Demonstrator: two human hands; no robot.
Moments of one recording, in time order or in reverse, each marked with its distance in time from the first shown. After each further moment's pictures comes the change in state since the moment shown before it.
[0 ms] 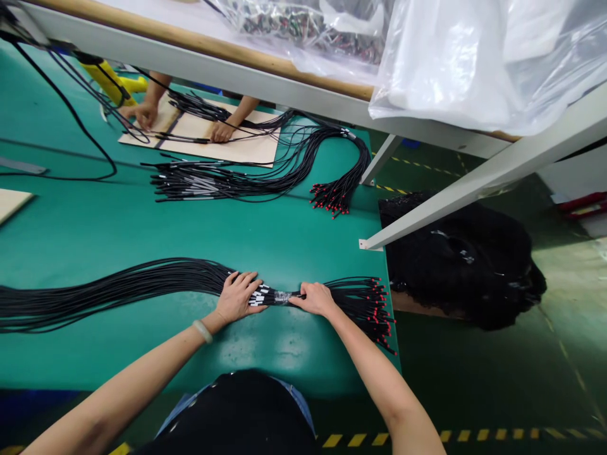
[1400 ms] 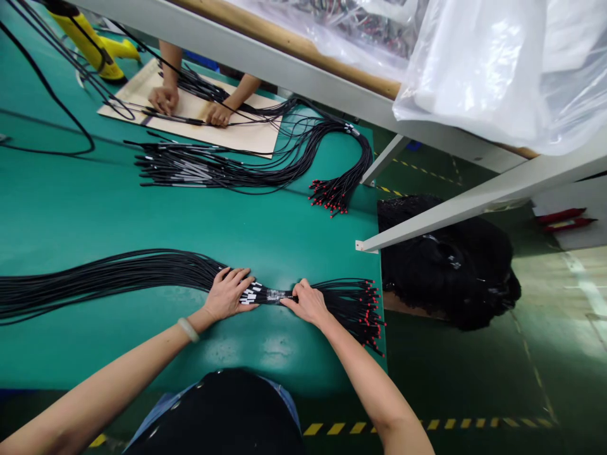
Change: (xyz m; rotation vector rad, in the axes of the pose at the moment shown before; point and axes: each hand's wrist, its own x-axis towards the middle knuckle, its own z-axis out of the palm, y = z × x) left_hand 0.000 -0.004 0.007 -0.028 0.020 0.004; right_hand -0.010 -0.003 0.005 0.010 0.047 -0.061
